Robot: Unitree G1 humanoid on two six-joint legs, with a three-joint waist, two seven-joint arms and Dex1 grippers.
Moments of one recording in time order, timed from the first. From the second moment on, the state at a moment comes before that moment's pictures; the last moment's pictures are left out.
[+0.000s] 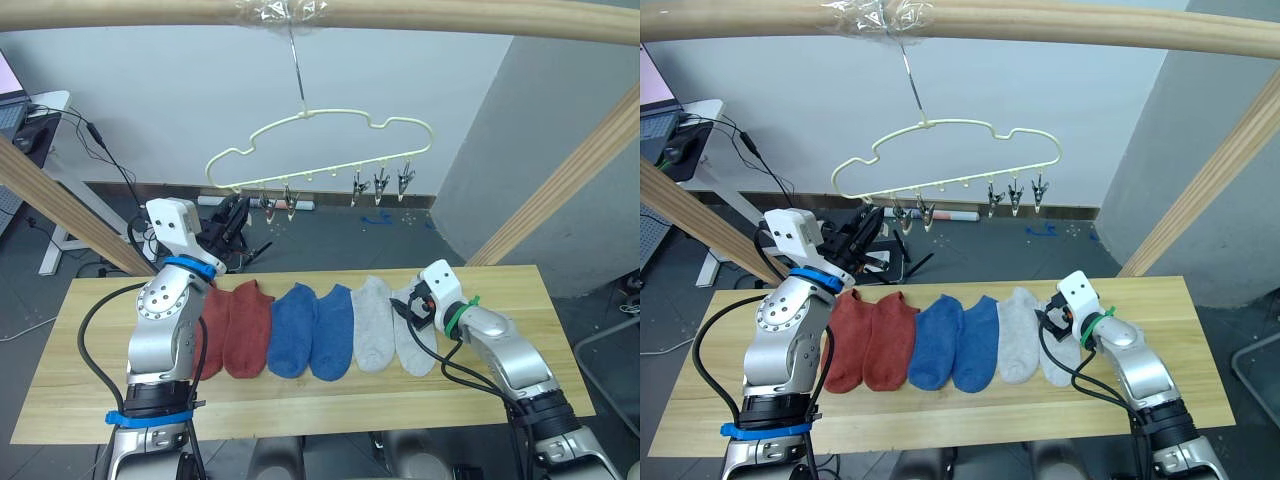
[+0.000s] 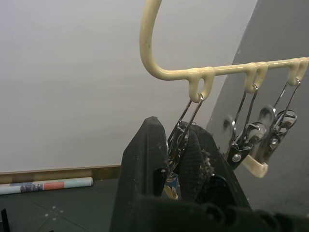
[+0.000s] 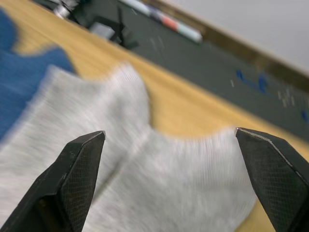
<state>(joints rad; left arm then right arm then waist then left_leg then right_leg) -0.32 0.35 0.20 -0.07 -0.30 0.14 -0.41 -0.27 -0.36 0.17 0.12 0.08 0.46 0.40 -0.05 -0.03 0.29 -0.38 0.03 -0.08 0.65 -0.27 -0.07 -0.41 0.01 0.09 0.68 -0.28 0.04</state>
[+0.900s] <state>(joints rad) -0.29 0.44 0.24 -0.18 -0.45 0.35 -0.47 -0.37 -0.39 0.31 -0.19 -0.02 0.35 0.55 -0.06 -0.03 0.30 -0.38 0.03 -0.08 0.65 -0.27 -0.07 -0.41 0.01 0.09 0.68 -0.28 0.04</state>
